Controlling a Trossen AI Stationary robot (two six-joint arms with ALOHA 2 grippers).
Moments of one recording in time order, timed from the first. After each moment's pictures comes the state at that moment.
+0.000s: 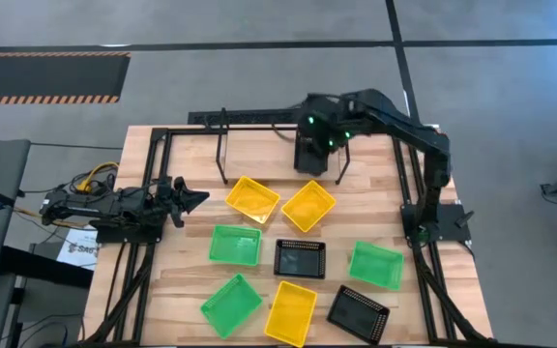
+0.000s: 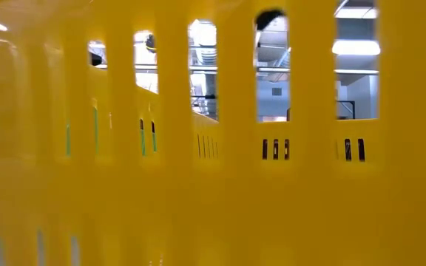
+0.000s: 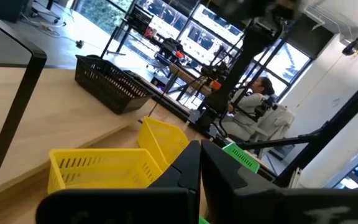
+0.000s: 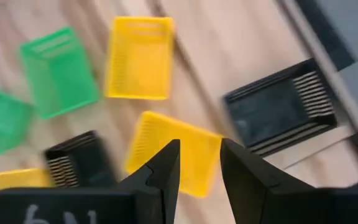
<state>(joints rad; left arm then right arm) -0.11 0.01 0.03 0.01 -0.35 -0.58 -0.20 1.87 2.33 -1.57 0.06 0.30</state>
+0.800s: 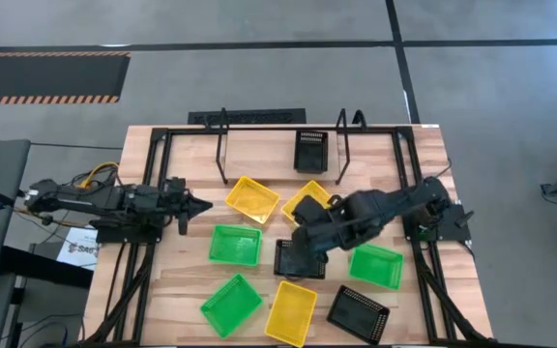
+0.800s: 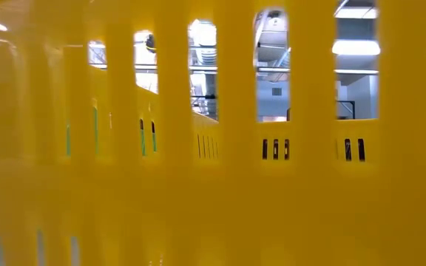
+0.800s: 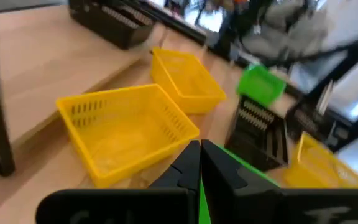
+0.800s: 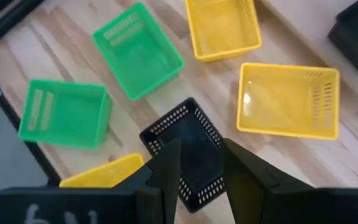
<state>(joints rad) -0.11 0.37 0.29 -0.28 -0.21 -0.51 0.39 1.97 2.33 -1.57 0.39 1.07</state>
